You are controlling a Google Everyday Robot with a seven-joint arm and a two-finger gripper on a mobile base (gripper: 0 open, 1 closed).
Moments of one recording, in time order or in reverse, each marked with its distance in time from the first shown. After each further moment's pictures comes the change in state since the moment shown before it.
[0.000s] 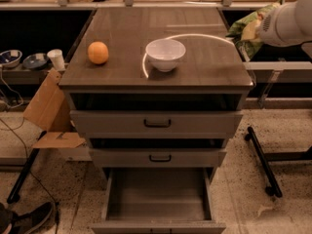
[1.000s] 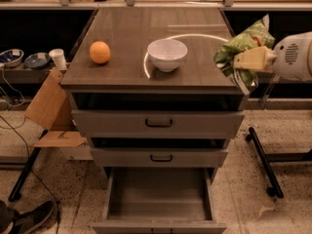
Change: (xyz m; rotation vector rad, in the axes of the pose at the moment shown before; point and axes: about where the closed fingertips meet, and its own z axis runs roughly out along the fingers) arm 0.083 0.054 -0.103 -0.381 0.071 -0.025
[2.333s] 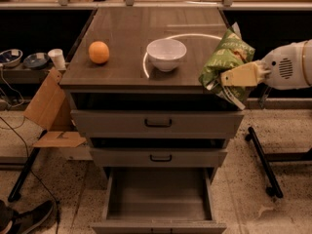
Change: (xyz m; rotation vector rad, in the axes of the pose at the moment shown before) arm 0.038 0.039 0.002 -0.218 0.128 -0.237
